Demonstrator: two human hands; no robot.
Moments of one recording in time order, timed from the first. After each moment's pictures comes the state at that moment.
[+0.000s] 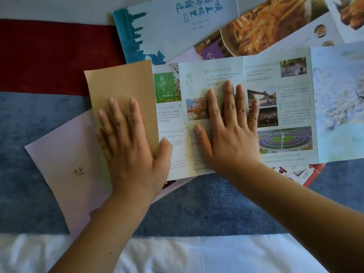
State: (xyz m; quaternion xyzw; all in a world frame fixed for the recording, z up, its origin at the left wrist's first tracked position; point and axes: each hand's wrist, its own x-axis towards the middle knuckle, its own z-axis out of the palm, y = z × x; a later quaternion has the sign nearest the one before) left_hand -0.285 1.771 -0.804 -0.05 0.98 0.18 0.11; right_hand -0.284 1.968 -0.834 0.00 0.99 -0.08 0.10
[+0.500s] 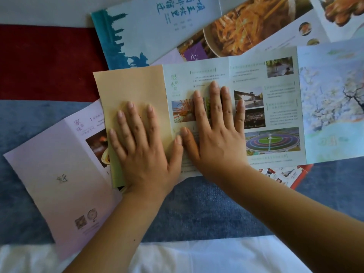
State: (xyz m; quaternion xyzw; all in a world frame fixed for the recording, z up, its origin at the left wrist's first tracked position) left_hand -0.277 1.810 -0.836 0.02 0.99 0.04 0.10; right_hand -0.283 1.968 -0.837 0.00 0.99 -0.10 0.07
